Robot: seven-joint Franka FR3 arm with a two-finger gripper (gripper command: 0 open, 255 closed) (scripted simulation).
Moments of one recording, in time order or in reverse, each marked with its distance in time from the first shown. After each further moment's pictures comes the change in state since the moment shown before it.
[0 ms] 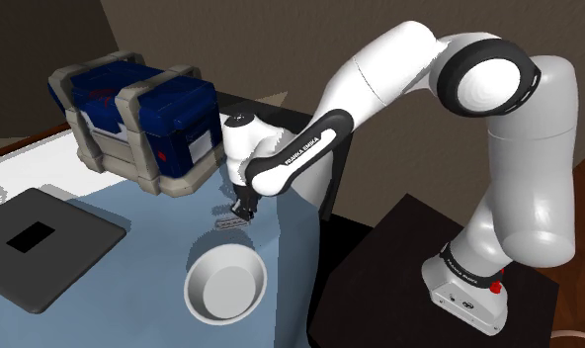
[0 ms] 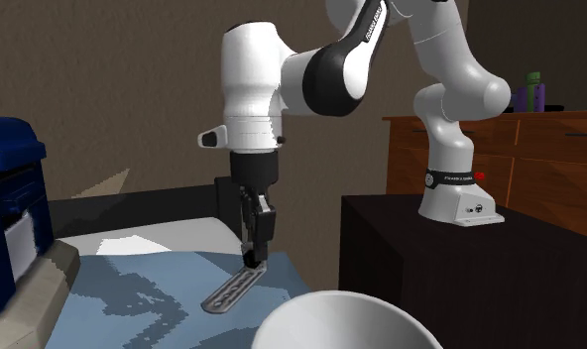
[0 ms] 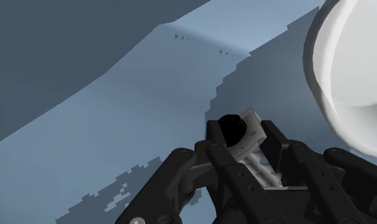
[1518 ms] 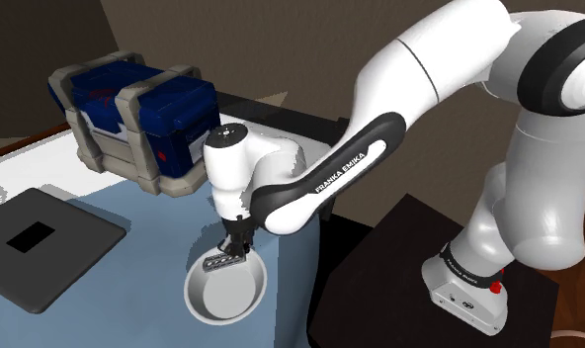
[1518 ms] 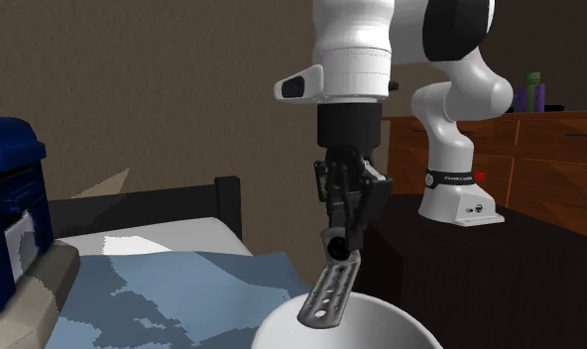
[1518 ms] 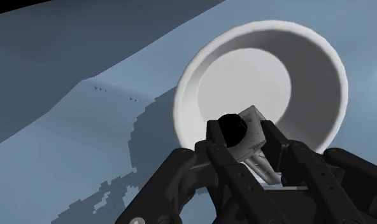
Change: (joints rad) arm 0.155 -0.190 0.101 -0.119 0.029 -0.076 0.237
